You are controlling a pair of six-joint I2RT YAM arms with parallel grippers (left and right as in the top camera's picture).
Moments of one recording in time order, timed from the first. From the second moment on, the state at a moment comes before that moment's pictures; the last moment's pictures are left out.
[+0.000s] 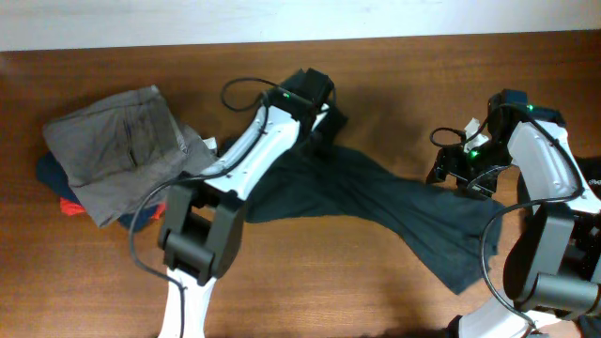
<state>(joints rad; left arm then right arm) -0.53 2.22 1.89 -1.00 -0.23 0.10 -0.24 1.83 1.37 -1.18 -0.31 0.10</state>
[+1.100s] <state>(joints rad) -0.38 2.04 1.92 -1.27 -0.48 -0.14 -0.25 1.83 1.00 -0.22 -0.25 0.33</state>
